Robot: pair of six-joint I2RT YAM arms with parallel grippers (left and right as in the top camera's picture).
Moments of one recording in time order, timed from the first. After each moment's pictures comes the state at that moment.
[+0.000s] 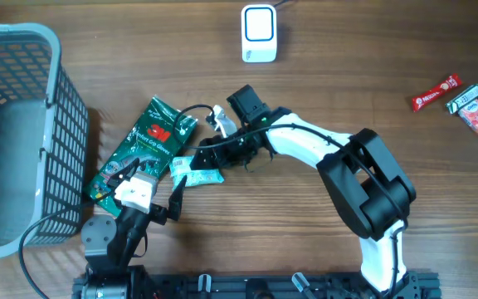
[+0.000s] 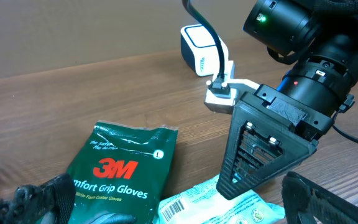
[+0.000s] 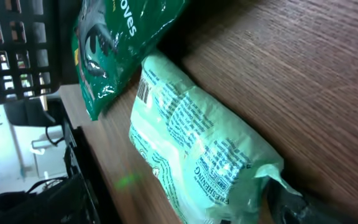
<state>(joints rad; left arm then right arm) 0.05 0.10 0.08 -0.22 0.39 0.11 0.64 2.10 1.29 -0.36 -0.82 0.36</state>
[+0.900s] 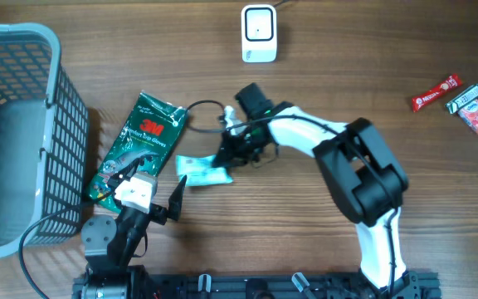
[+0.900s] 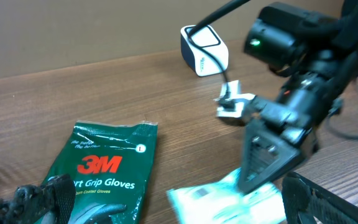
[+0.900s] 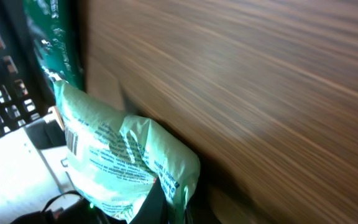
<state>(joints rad) 0.05 0.10 0.08 -0.22 0.39 0.11 0.56 2.17 1.33 -0.52 -0.82 0.44</state>
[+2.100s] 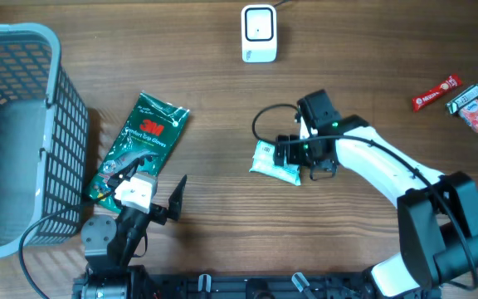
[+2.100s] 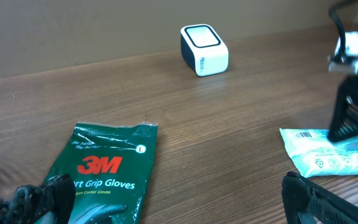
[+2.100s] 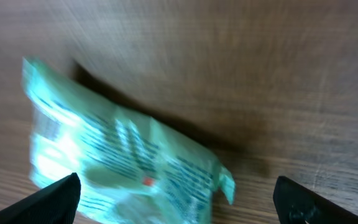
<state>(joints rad) 0.05 0.10 0.08 -0.22 0.39 0.11 0.38 1.70 0.94 -0.60 -0.20 0.41</state>
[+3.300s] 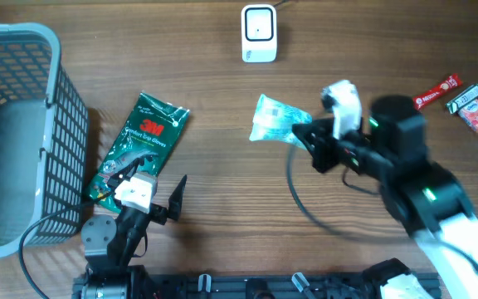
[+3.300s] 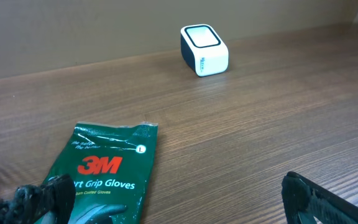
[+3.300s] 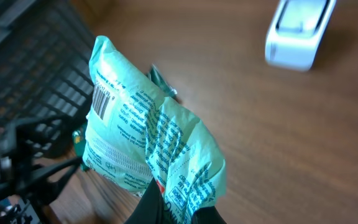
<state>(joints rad) 0.05 0.10 0.08 -0.22 0.39 0.11 0.35 0.97 1.00 -0.61 -0.42 0.15</state>
